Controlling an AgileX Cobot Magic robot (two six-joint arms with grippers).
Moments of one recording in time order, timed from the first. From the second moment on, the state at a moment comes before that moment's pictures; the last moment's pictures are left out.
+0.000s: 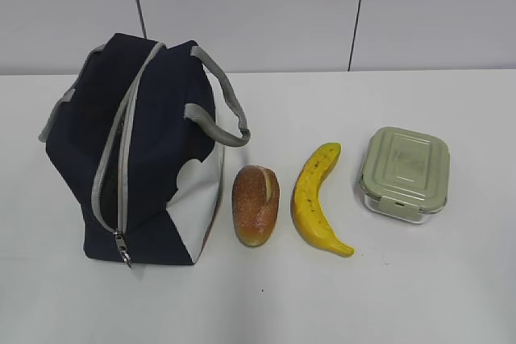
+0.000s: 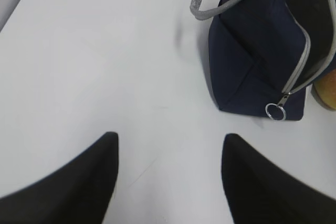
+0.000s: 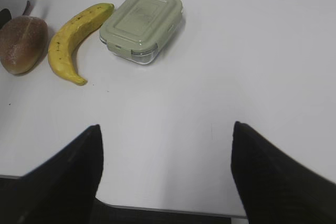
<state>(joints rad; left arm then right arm) -0.01 -0.02 -0.52 0.01 1.11 -0.07 0.02 -0.02 -0.50 0.01 1.14 -0.09</state>
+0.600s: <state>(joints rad) -0.01 -0.02 -0.52 0.01 1.11 -0.07 0.02 -0.02 -0.50 0.01 1.14 -0.09</state>
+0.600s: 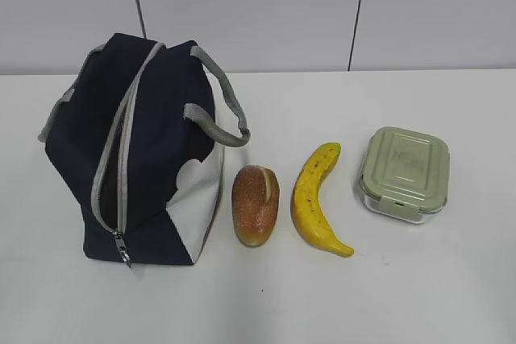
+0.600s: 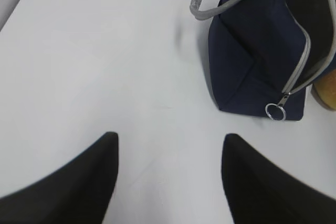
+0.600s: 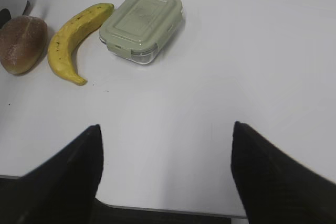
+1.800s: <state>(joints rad) -0.16 1.24 -1.30 -0.19 1.15 0.03 0.02 -0.02 -0.50 0.01 1.14 -0.09</state>
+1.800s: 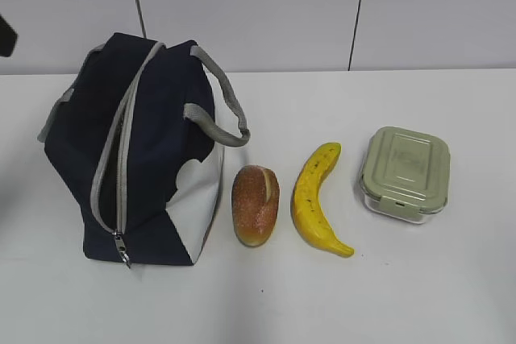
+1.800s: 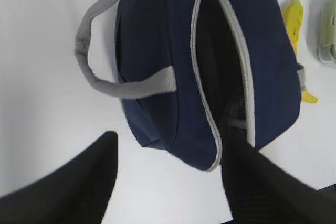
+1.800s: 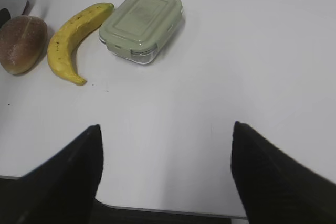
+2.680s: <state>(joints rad) -0.19 1.75 -1.57 -0.20 1.15 0.03 0.01 -0.02 -0.50 0.01 1.14 -0.09</state>
